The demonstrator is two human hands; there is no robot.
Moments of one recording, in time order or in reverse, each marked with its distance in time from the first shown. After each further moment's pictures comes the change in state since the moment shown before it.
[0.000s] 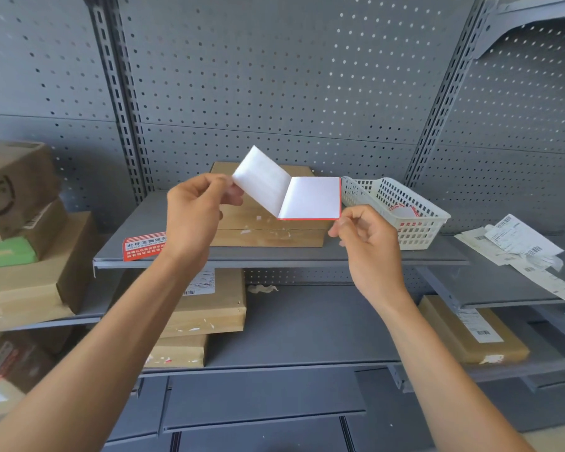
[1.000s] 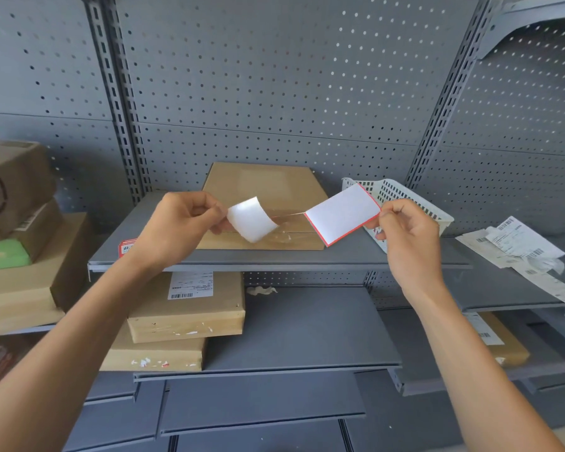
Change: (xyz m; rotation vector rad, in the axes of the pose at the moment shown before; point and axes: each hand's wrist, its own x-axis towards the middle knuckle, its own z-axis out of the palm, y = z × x) left_hand 0.019 -0.014 -0.040 0.475 -0.310 0.130; right_hand 0.026 0.009 -0.038 -0.081 0.149 0.042
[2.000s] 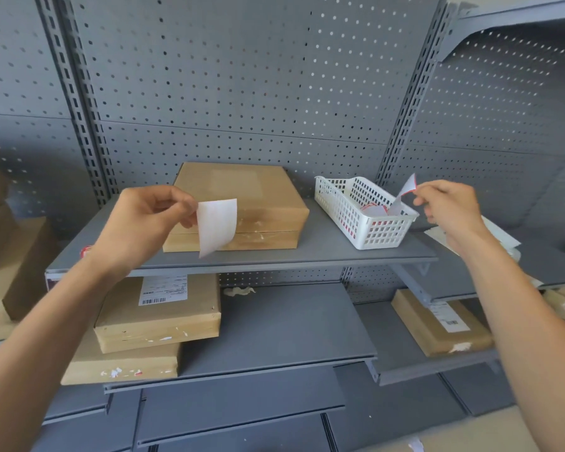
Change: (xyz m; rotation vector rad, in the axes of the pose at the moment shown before) left_hand -0.005 0.019 0.003 -0.087 0.049 0.046; right_hand 0.096 0.031 -0.101 -0.245 0.116 0.263
